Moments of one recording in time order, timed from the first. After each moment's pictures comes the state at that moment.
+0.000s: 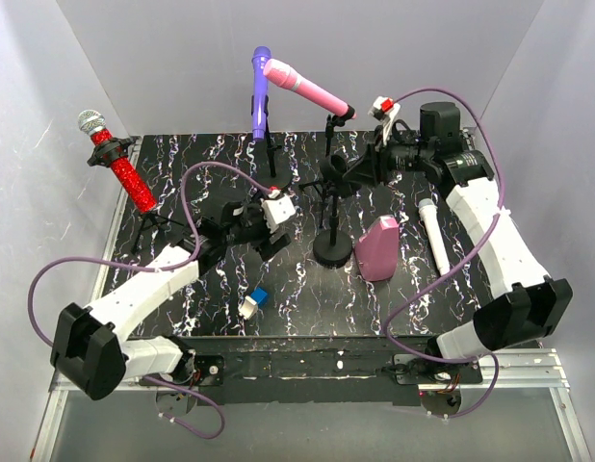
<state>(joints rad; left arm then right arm) -0.58 1.24 0.90 -0.16 0.38 0.51 0.29 1.47 1.57 -0.58 -0.88 -0.10</state>
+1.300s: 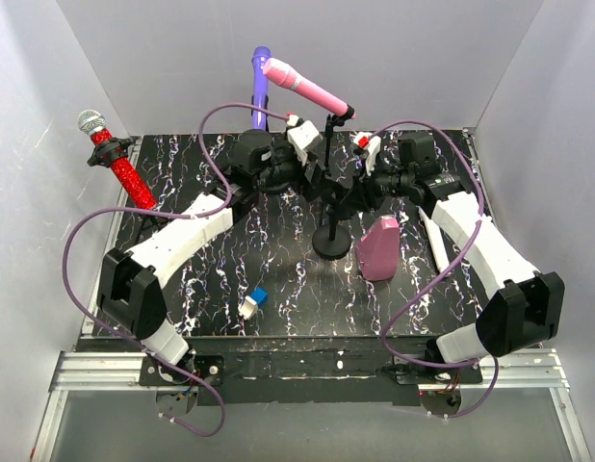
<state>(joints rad) -0.60 1.59 1.42 0.02 0.47 0.13 0.36 1.43 1.33 -0.56 -0.72 -0.31</state>
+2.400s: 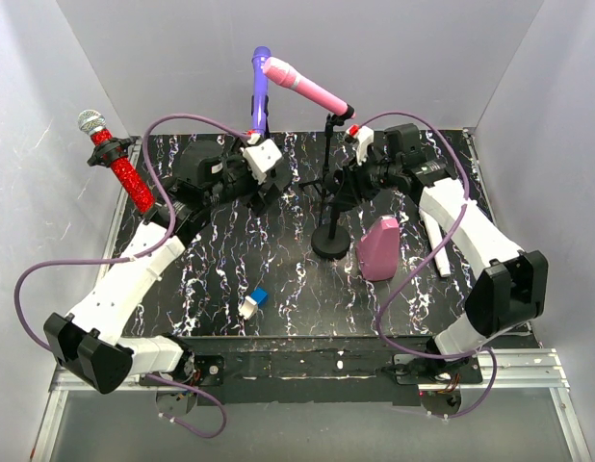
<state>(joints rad) -0.52 1.26 1.32 -0.38 0.32 0.45 0.38 1.57 1.44 -0.59 -0.60 -0.18</state>
